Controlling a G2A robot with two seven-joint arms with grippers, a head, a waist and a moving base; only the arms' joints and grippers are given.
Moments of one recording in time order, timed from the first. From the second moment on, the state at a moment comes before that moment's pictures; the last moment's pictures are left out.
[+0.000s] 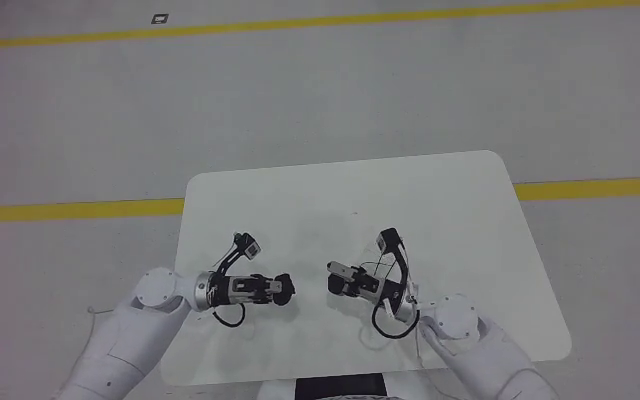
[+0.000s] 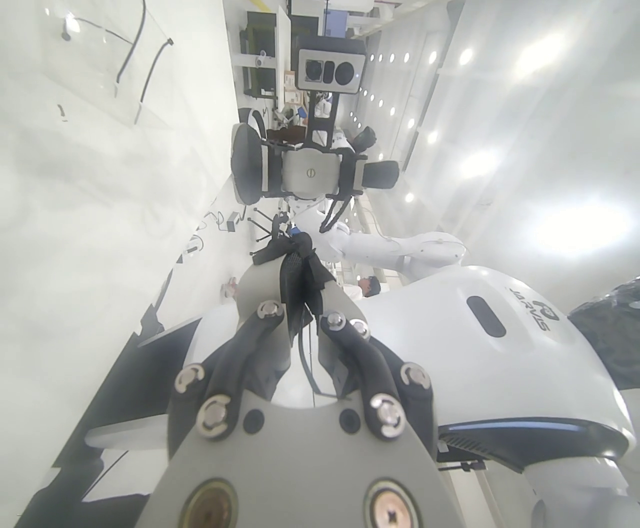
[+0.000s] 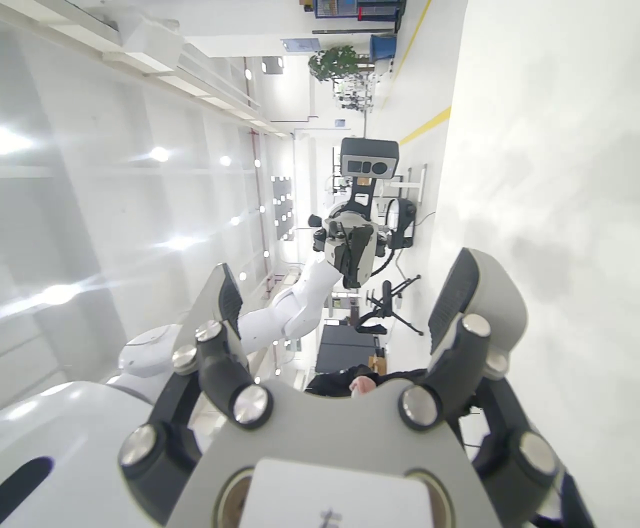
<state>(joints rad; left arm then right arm) 1.42 -0.89 -1.12 -1.45 -0.68 -0.34 -1.29 -1.60 -1.12 1.05 -1.75 0.21 -0.23 0.60</state>
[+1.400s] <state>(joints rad) 1.48 -0.87 -1.25 -1.45 -0.66 -0.34 -1.27 -1.28 -1.12 0.96 -1.95 -0.60 0.34 1.17</state>
